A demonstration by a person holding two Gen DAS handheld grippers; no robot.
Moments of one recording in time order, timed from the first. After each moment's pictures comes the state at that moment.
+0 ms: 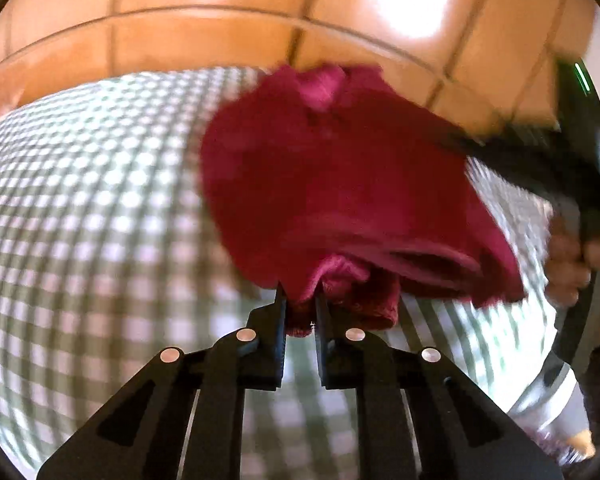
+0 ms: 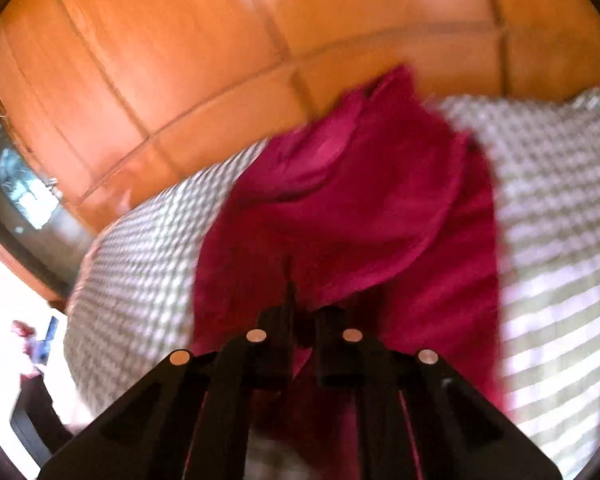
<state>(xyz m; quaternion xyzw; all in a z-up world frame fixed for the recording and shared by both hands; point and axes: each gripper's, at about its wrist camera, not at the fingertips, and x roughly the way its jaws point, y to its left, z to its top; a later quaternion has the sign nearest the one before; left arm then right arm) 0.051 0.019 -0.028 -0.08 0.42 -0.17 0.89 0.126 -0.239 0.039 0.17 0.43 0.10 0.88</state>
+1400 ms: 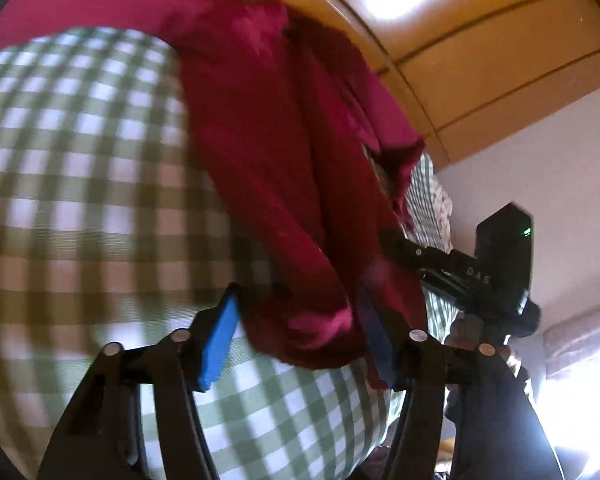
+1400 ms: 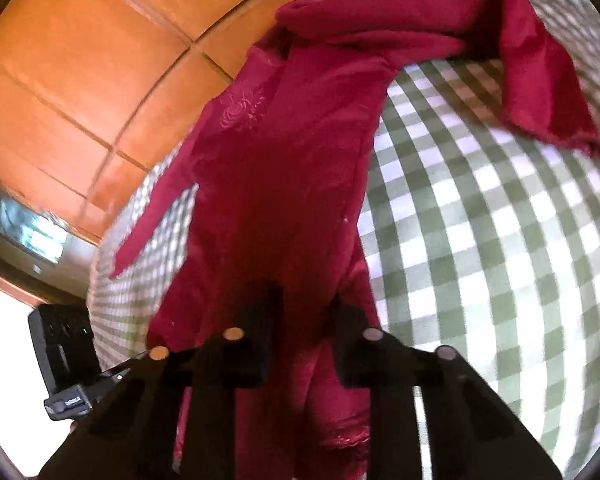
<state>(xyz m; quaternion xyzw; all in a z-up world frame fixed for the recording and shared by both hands) 0.128 -0.042 -0.062 -0.24 0.51 -0.35 0.75 0.108 -0.325 -0.018 0.26 0.52 0.11 0.81</state>
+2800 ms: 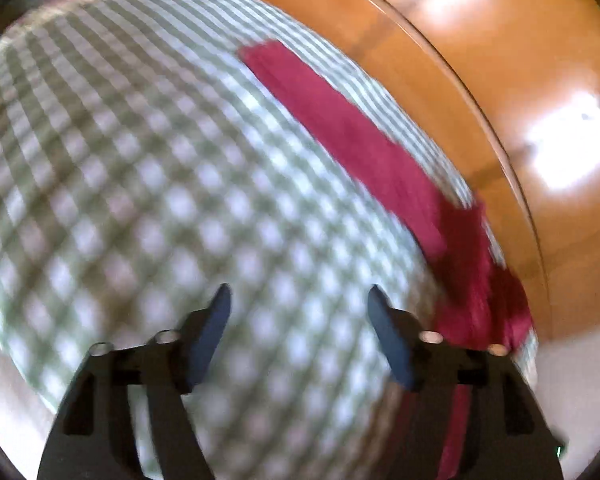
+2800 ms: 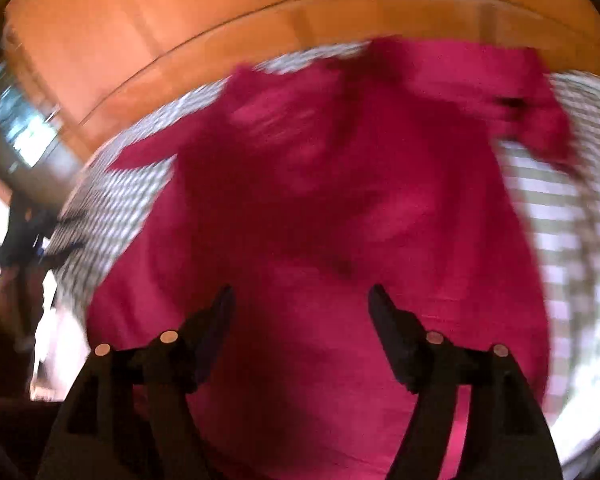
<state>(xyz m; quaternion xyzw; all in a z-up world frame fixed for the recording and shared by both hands) 0.099 0.254 -0.009 -0.35 0.45 0.05 0.82 0.030 -0.253 0.004 0.10 0.52 0.16 0.83</state>
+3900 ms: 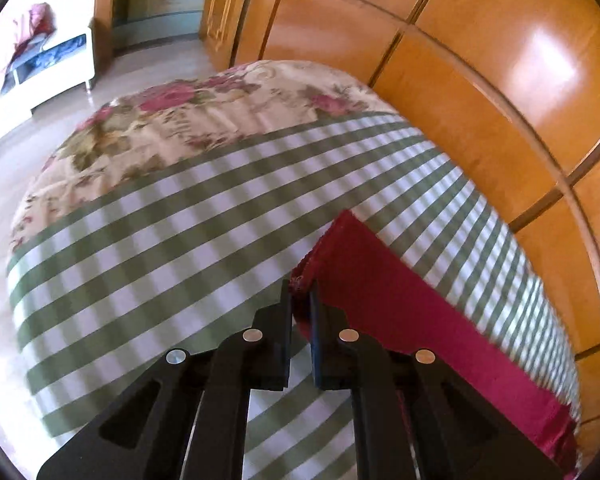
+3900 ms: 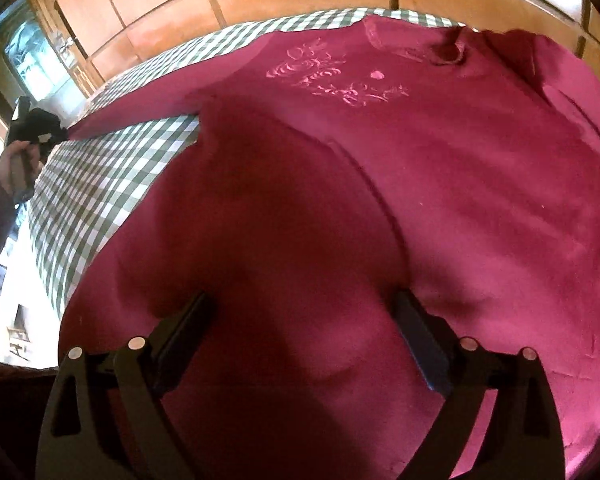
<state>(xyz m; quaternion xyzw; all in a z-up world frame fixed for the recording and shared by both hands) 0.166 0.444 -0.016 -0.30 0.40 0.28 0.82 0.060 -0.156 -0.042 0.01 0.55 0.19 0.81</state>
